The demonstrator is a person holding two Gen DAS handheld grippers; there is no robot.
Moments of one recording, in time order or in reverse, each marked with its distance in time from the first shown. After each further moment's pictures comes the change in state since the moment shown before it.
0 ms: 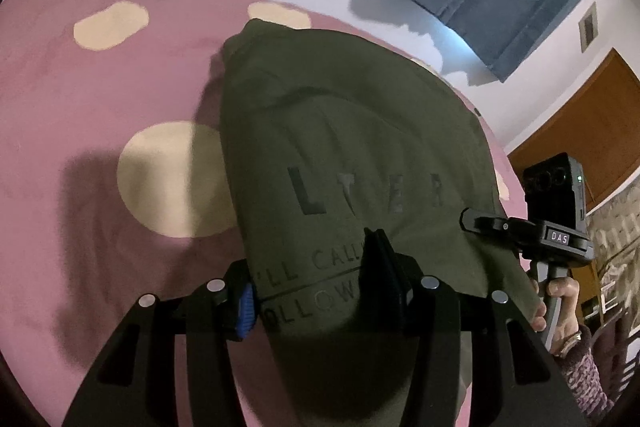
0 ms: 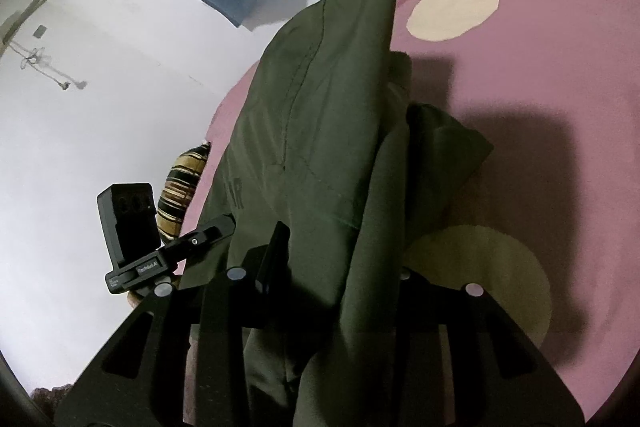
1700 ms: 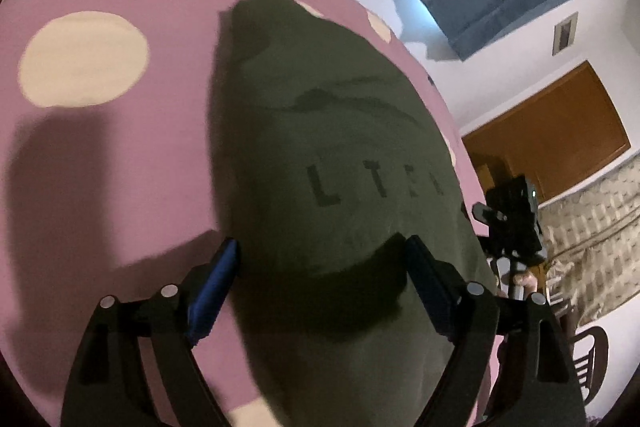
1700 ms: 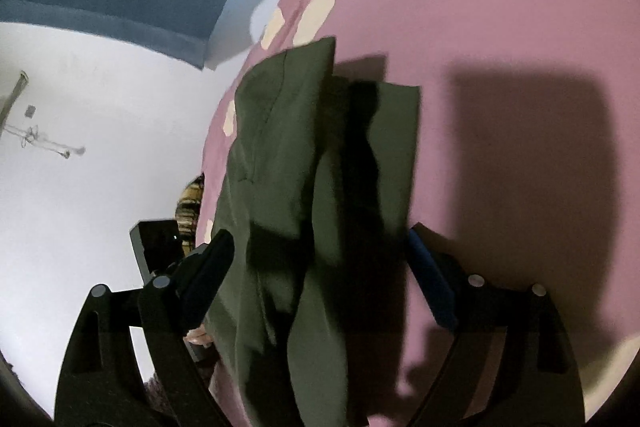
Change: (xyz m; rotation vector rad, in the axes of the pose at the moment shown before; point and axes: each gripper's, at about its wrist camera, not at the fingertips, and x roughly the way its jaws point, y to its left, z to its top) left arm 0.052 -0.051 -0.034 -0.070 0.131 -0.218; right arm -0.059 -0.022 -0.018 0.245 -0.037 0.018
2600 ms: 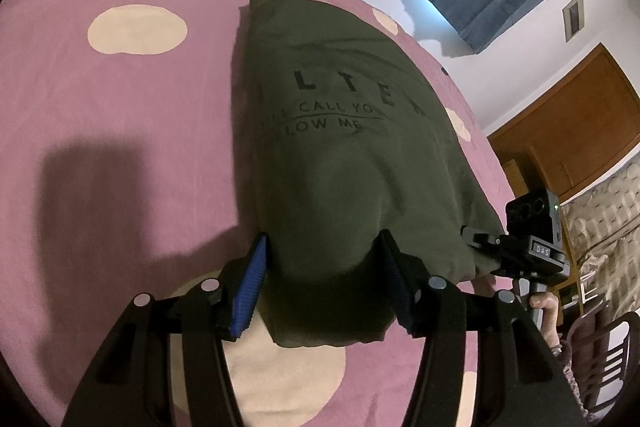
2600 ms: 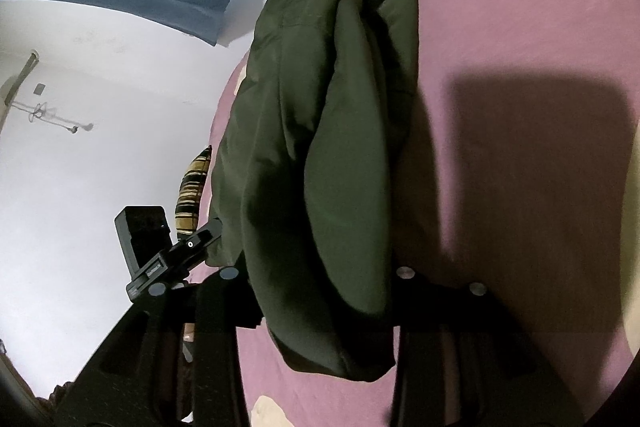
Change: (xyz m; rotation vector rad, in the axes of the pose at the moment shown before) left arm -0.036 -0.030 -0.078 0.040 -0.082 0.149; right arm -0.018 0.004 -0.104 -0.015 -0.014 0.027
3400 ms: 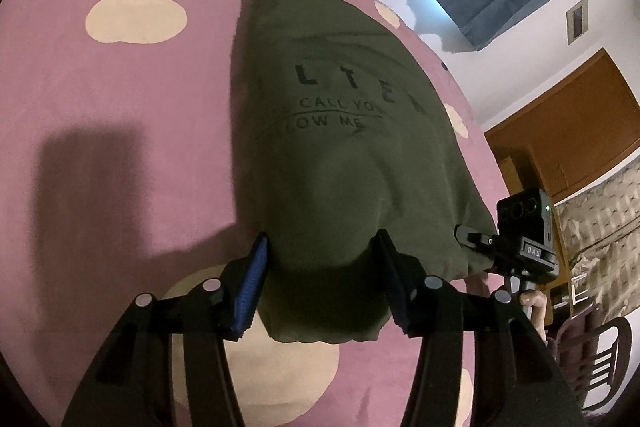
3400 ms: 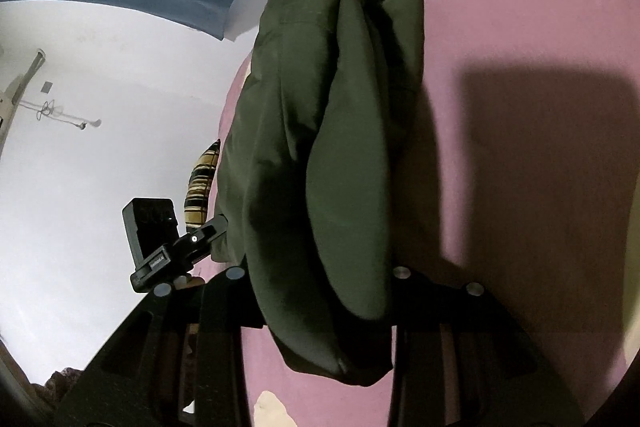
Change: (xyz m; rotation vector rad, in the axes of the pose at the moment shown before) left arm 0.007 -0.003 0.009 -0.035 0.039 -0.020; right arm -0.005 -0.011 0.004 -0.005 0.023 0.041
